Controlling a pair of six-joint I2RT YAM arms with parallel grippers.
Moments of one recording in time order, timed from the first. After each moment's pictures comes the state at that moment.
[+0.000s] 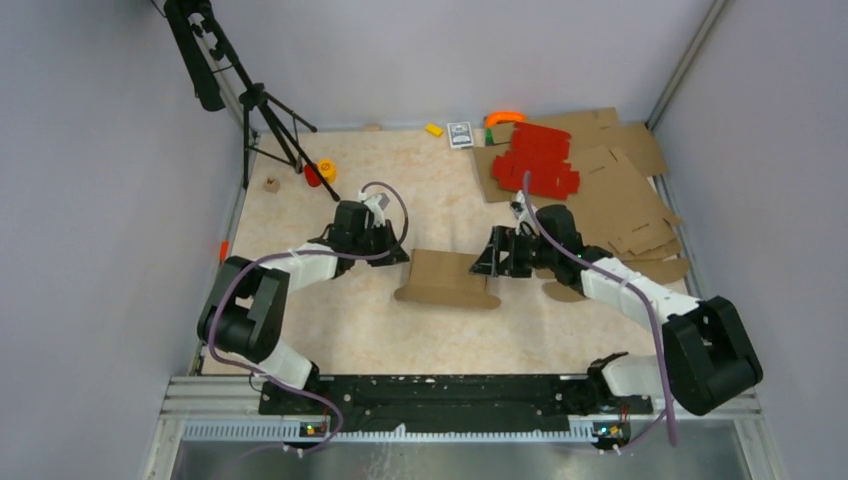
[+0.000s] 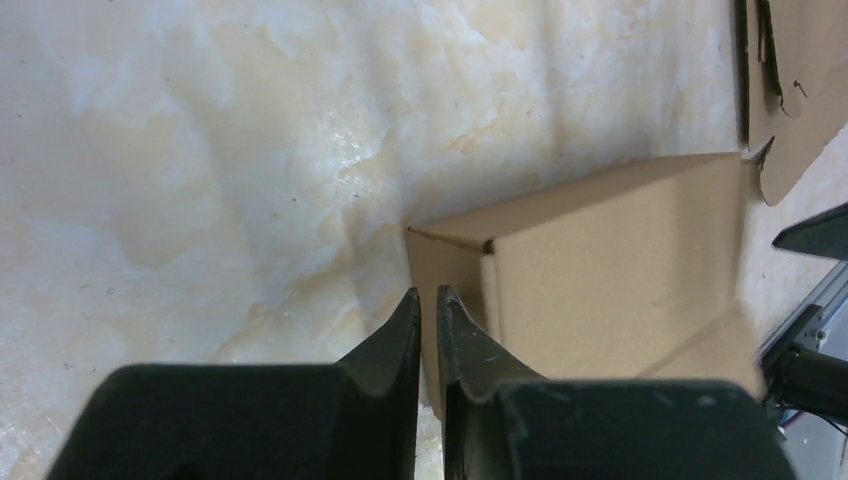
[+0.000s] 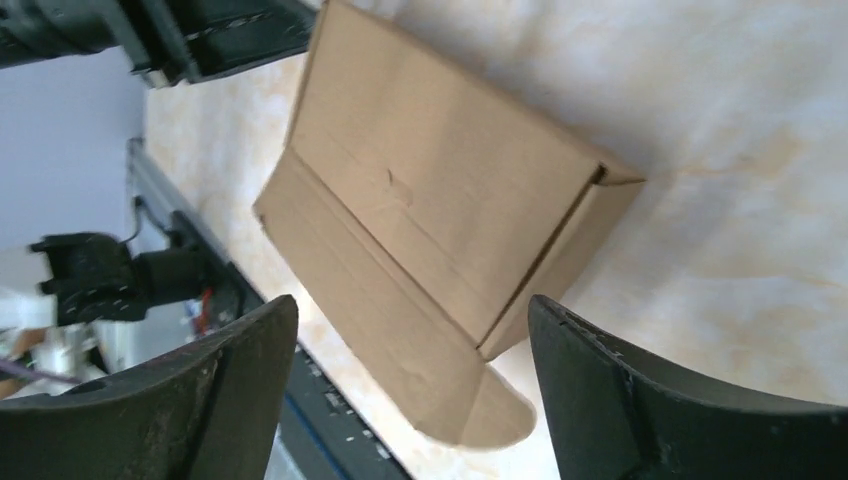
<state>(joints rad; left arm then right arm) -0.34 1.58 0.73 0.08 0.42 -0.46 0.44 1.32 0.66 -0.03 -0.56 0.57</state>
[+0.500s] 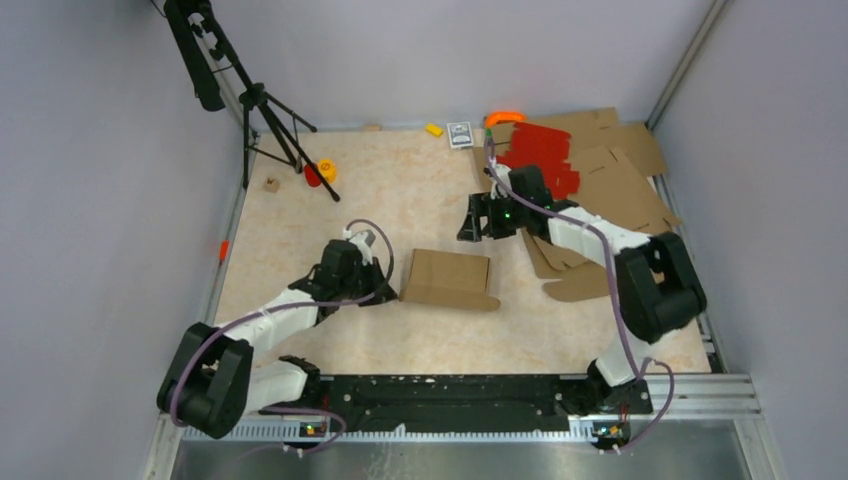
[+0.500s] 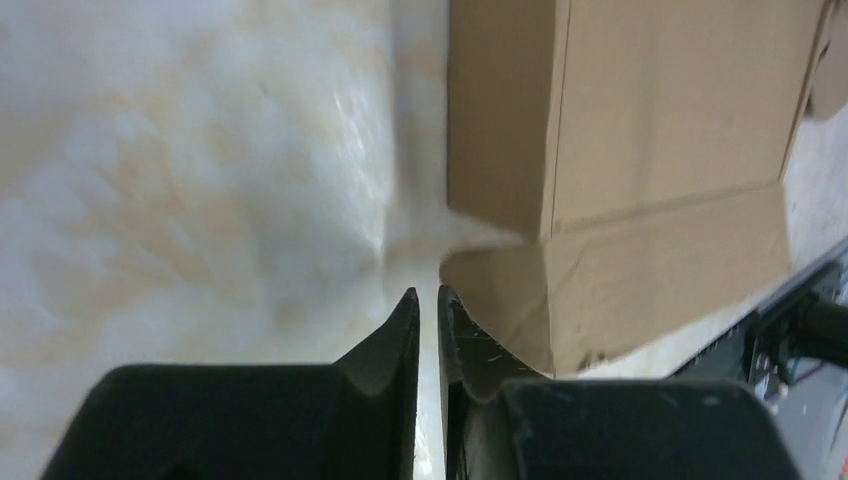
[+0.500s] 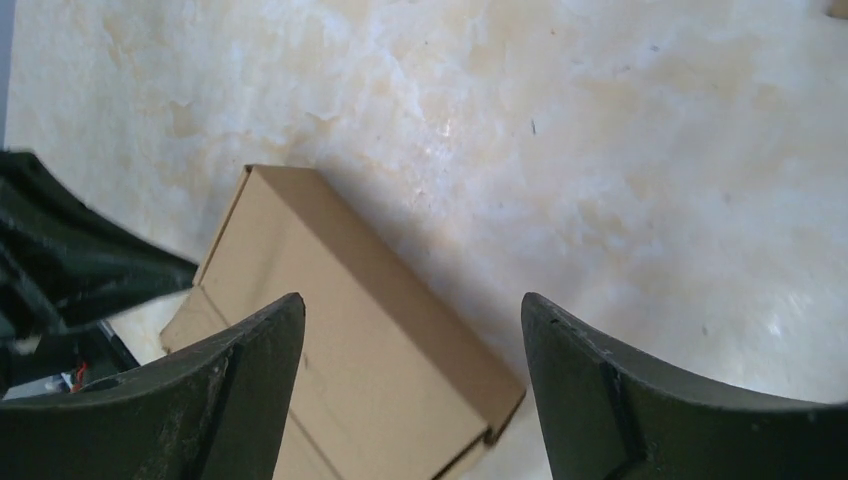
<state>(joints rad) -0.37 1.22 0.47 -0.03 0.33 -0.54 0.44 1.60 1.02 -0.15 -0.41 0.32</state>
